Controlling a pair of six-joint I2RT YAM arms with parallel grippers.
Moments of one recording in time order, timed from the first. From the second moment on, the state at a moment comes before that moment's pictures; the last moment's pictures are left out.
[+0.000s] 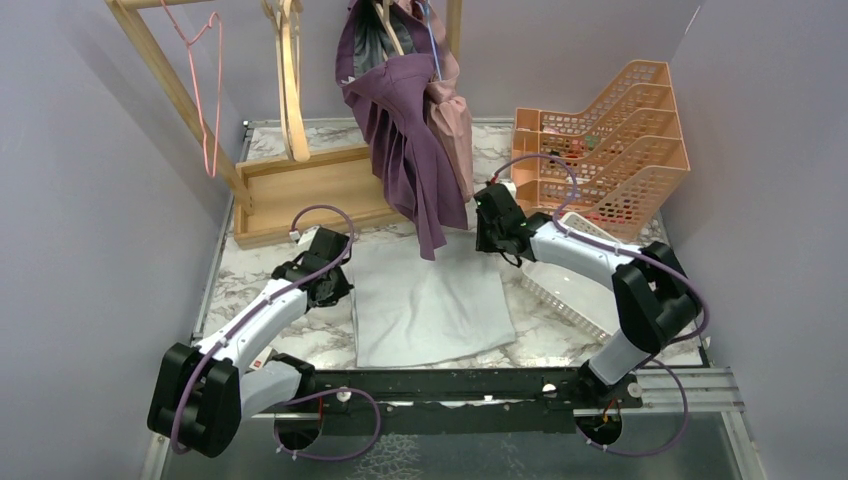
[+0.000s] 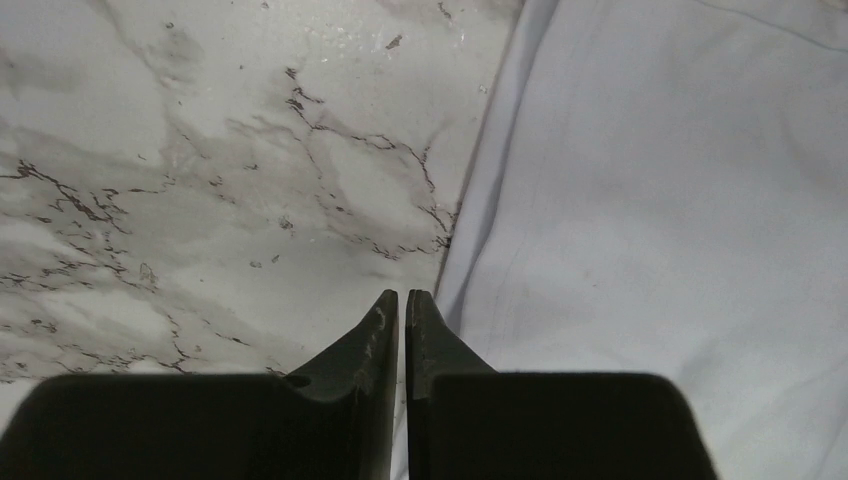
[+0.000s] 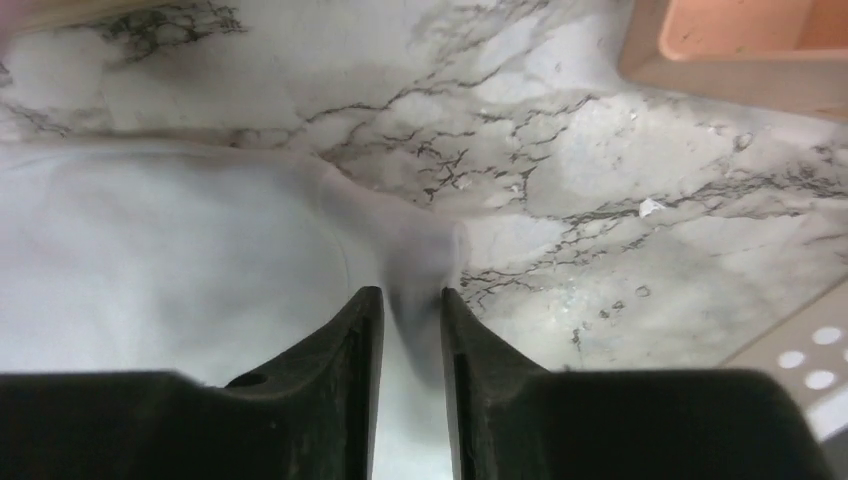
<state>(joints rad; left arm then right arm) -0.38 1.10 0.58 -0.56 -0.23 -0.78 0.62 1.64 1.02 -0.30 0.26 0.52</state>
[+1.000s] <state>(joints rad) -0.36 1.18 0.56 -0.48 0.01 -0.72 0.62 1.53 0.79 -0.34 -0.05 0.66</state>
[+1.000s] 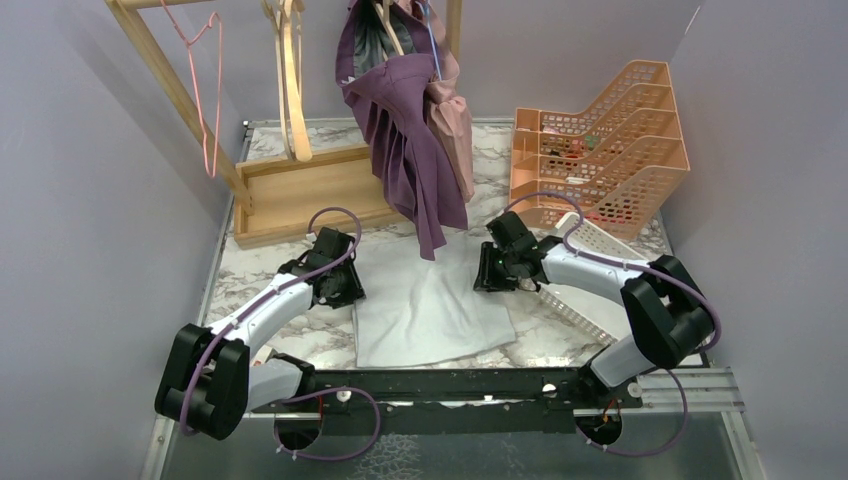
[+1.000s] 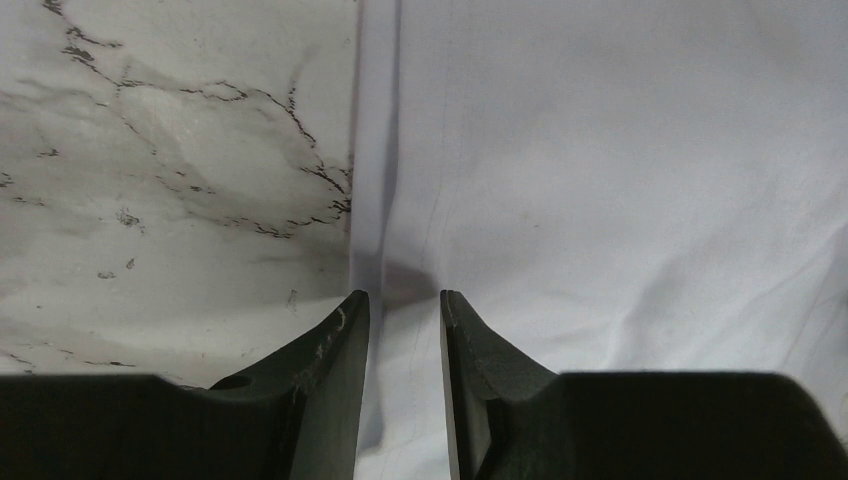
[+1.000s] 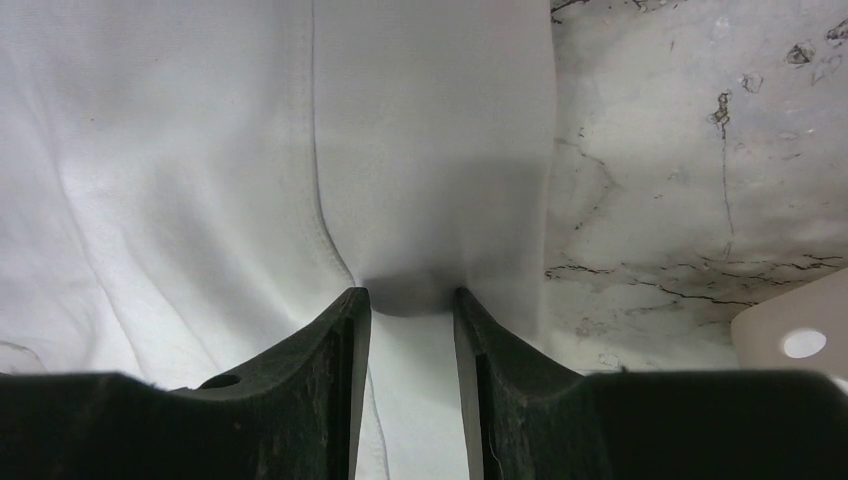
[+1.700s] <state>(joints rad) -0.35 1.15 0.58 -0.57 -0.10 -0.72 0.63 1.57 0.86 -0.47 0.10 0.75</state>
